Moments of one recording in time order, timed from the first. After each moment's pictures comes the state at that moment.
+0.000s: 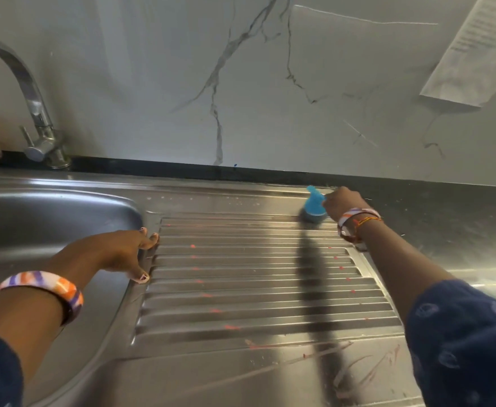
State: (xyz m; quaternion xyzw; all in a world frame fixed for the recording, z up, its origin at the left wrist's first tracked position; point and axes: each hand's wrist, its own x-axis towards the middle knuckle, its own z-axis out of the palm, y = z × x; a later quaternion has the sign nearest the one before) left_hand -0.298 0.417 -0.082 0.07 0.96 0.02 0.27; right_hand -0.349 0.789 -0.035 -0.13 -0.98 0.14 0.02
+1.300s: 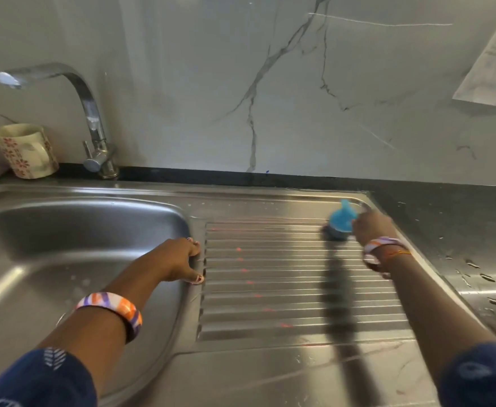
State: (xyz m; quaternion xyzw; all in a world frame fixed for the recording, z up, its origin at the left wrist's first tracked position) left_hand -0.272 0.413 -0.074 0.09 0.97 0.09 0.19; right_hand -0.296 0.730 -0.036 -0.24 -0.96 0.15 0.03
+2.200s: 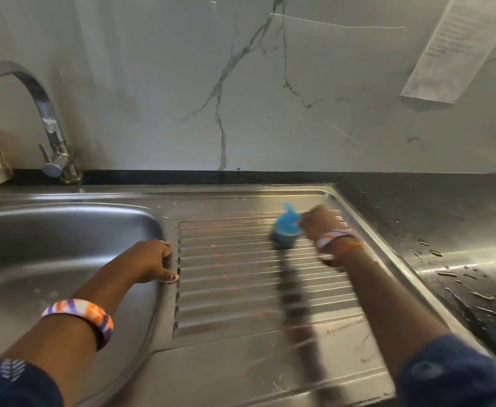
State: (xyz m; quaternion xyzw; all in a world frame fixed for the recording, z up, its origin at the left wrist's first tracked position) left_hand -0.271 0.412 -0.081 0.07 0.97 0.10 0.19; right_hand -0.280 0.699 -0.035 -0.18 -0.96 0.21 0.00
